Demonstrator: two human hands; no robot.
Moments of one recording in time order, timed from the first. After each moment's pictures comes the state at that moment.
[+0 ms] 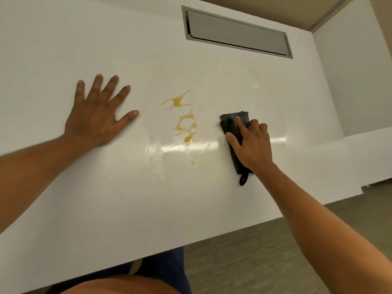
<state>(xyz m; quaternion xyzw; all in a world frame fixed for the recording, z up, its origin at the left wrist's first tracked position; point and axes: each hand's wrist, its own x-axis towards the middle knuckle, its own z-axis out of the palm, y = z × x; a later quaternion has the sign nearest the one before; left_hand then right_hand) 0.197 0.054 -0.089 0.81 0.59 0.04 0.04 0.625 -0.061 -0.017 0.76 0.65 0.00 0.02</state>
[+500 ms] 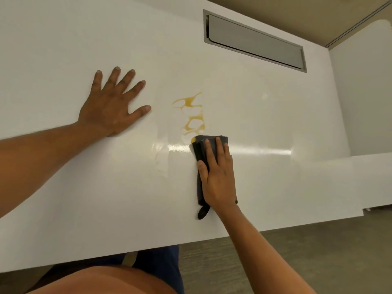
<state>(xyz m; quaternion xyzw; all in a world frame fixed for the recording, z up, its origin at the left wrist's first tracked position) 0.204 0.044 -0.066 0.80 0.59 0.03 0.07 0.512 -0.132 -0.048 0.71 0.68 -0.12 -0.08</state>
